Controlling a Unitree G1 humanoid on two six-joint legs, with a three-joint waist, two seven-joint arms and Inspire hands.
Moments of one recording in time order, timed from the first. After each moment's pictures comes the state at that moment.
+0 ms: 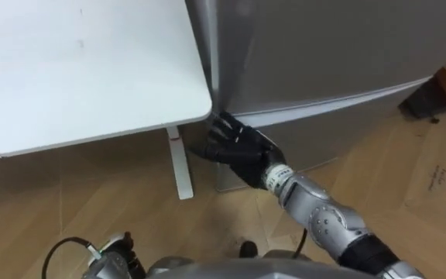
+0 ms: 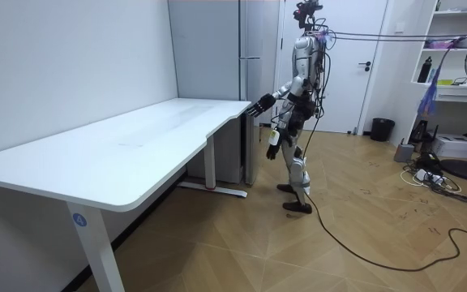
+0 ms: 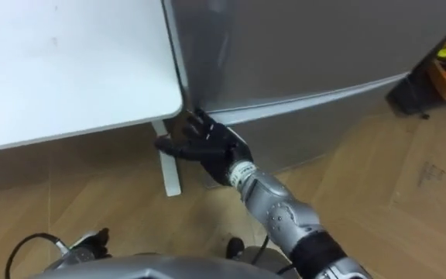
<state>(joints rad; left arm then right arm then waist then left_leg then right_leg) 0.09 0.22 -0.32 0.96 0.48 0.34 0.01 -0.04 -0.18 0.56 0.40 0.90 0.14 0.14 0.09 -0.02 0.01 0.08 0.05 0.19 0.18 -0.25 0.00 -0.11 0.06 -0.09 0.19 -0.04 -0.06</state>
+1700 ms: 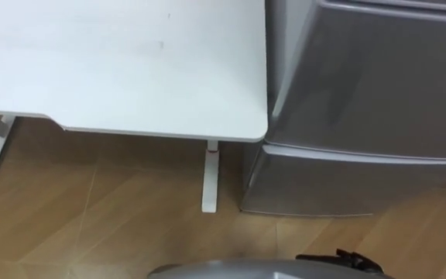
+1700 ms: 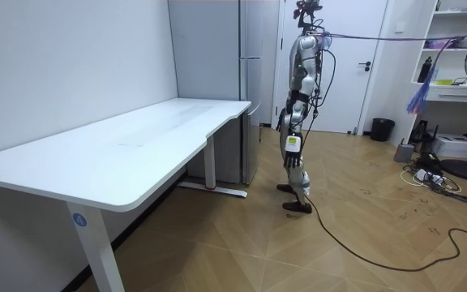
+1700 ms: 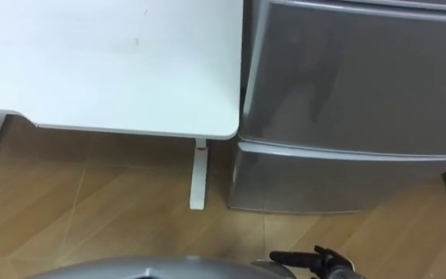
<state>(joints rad) 0.23 0.18 0.07 1.04 0.47 0.29 0.01 0.09 -0.25 0.06 1.23 0.35 0.11 0.11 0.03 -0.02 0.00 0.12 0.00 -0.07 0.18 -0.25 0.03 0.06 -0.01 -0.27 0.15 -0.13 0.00</state>
